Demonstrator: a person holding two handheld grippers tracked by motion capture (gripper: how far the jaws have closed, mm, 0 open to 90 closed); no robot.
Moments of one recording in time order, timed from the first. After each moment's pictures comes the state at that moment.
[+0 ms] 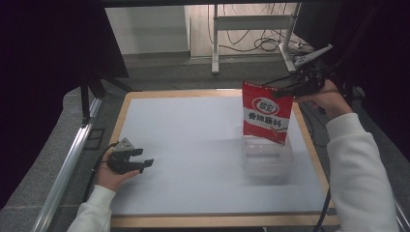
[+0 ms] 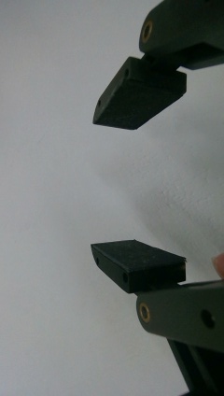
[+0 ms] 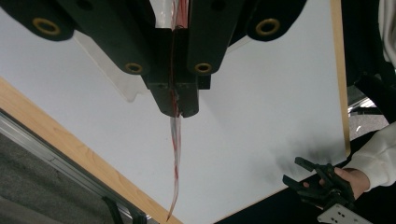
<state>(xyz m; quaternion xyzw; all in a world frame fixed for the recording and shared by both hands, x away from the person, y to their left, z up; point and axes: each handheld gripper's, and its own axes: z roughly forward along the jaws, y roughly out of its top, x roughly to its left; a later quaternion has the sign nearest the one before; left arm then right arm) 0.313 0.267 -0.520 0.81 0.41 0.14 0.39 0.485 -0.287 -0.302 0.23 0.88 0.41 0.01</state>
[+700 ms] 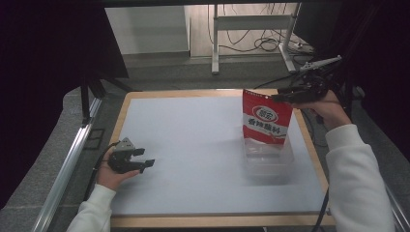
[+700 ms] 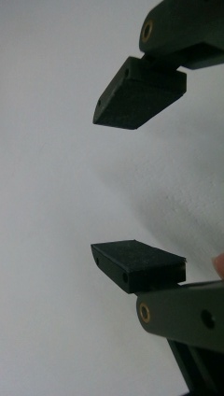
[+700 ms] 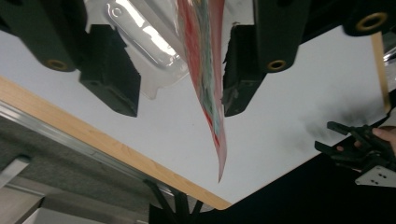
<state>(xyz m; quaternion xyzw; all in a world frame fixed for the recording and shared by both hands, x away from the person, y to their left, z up) 0.317 0.267 -0.521 0.82 0.39 0.13 0.40 0.466 -0.292 -0.313 0.30 0.84 0.44 0.07</state>
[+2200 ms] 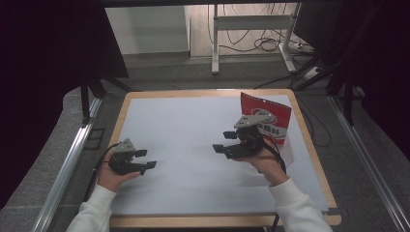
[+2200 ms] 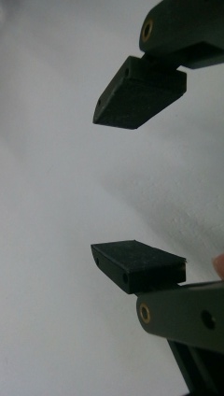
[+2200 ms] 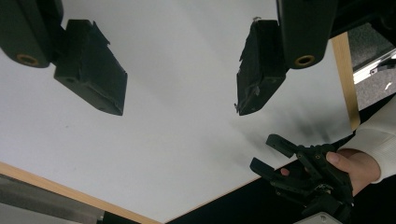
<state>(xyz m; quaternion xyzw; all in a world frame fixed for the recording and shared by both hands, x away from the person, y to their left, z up) 0.311 0.263 -0.518 0.82 0.38 0.11 0.42 0.347 -0.141 -0.405 0.26 0.84 0.46 0.07</state>
